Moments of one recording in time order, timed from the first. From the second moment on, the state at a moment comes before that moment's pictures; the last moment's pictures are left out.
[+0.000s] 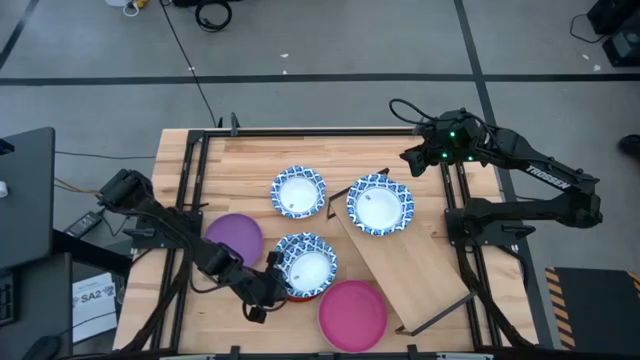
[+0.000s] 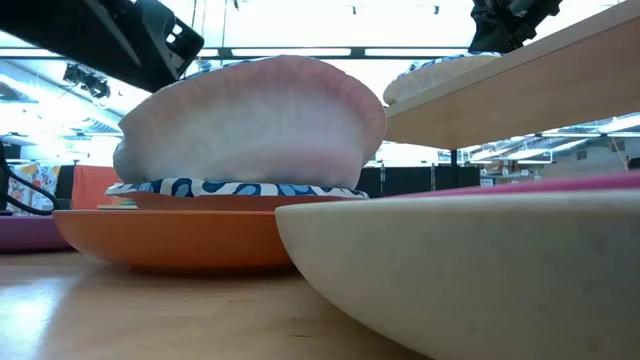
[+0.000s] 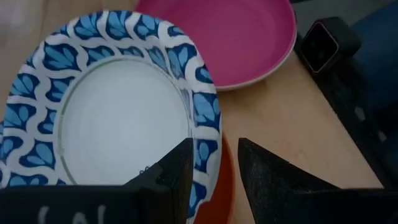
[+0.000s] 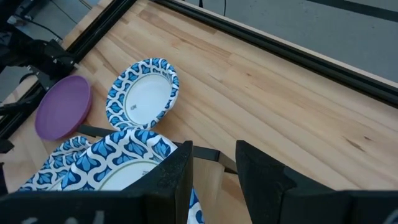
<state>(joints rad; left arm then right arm) -0.64 1.56 0.85 -0.01 -0.30 -0.24 -0.48 0.88 1.06 -0.87 -0.01 0.49</state>
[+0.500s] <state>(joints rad) -0.63 1.62 0.85 -0.02 -0.31 -0.31 -0.48 0.88 1.06 -0.87 -0.01 0.47</state>
